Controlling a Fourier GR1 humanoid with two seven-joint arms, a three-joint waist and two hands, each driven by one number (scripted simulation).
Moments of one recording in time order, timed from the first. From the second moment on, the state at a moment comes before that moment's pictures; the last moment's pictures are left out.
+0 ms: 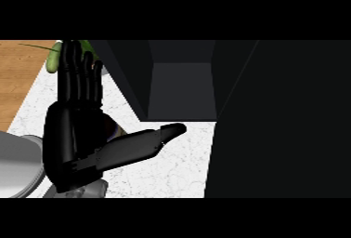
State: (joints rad) left arm -0.40 0.05 -0.38 -2.02 -0.35 0.75 0.63; right arm -0.08 -0.09 0.15 -2.47 -0.10 0.02 0.57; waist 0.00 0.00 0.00
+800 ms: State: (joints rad) left arm -0.12 0.10 -0.18 -1.96 -0.12 0.65 0.35; right arm -0.07 -0.08 0.15 -2.48 -0.09 0.04 0.57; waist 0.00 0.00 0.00
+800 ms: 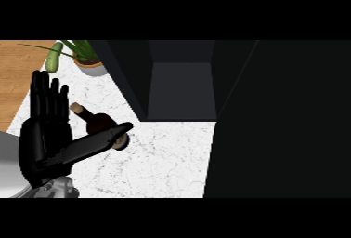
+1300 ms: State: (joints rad) left arm -0.05 0.10 -0.04 -1.74 0.07 0.49 0.10; right arm -0.08 -0.06 0.14 -2.47 -0.08 0.05 0.56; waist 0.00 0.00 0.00
